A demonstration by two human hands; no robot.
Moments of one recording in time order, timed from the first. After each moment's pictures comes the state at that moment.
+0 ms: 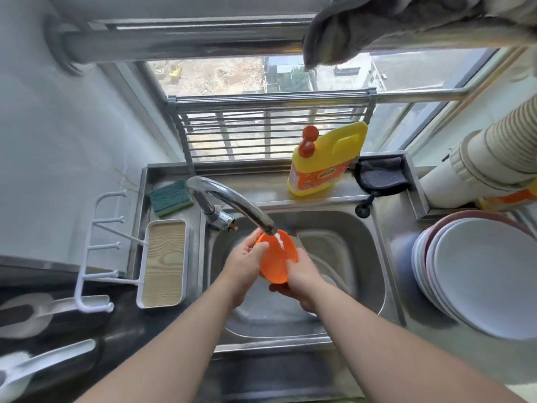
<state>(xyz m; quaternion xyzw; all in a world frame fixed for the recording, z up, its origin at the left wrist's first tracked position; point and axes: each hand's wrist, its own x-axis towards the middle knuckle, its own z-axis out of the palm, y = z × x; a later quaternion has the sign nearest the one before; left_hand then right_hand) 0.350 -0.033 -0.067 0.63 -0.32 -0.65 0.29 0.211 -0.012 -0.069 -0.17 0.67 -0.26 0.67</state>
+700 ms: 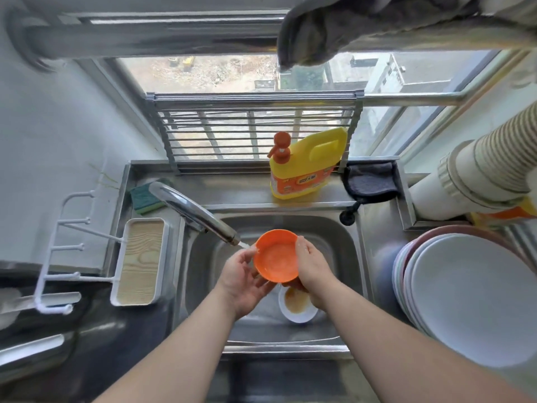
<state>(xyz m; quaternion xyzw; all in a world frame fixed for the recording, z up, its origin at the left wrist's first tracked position) 0.287 -0.028 -0.058 0.59 0.06 -0.74 0.34 0.130 -0.036 -0.077 -0.20 0.70 -0.25 0.64</state>
